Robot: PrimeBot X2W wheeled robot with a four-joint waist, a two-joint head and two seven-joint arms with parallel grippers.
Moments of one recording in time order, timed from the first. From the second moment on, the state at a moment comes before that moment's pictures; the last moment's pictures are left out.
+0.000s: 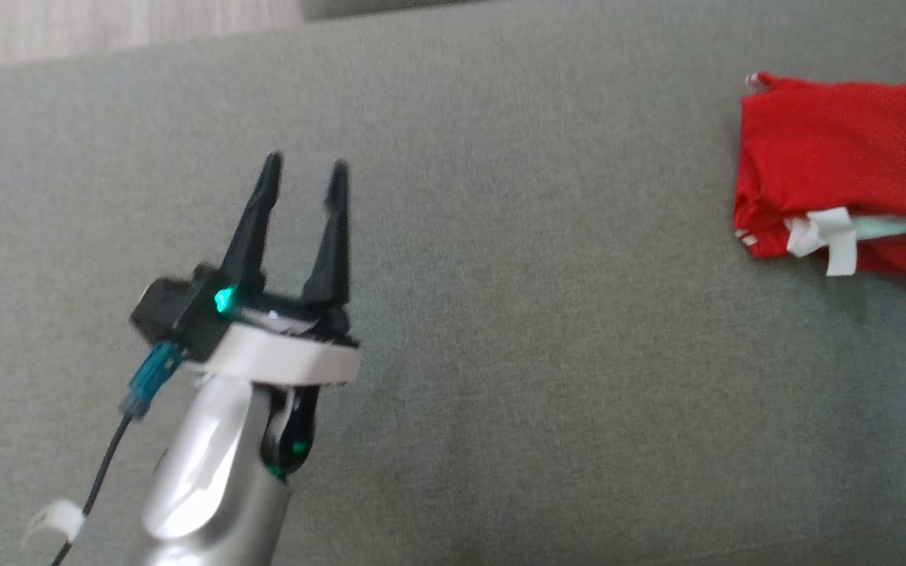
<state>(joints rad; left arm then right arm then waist) -0.41 0.04 -0.31 0.26 -0.37 -0.12 -0.26 -0.70 -0.41 -0.04 0.69 -0.06 0.12 -0.13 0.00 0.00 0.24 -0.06</state>
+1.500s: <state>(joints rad) -0.09 0.04 -0.13 0.25 -0.41 -0.12 -0.26 -0.15 -0.05 0.00 0.36 0.25 0.12 -0.25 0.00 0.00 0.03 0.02</state>
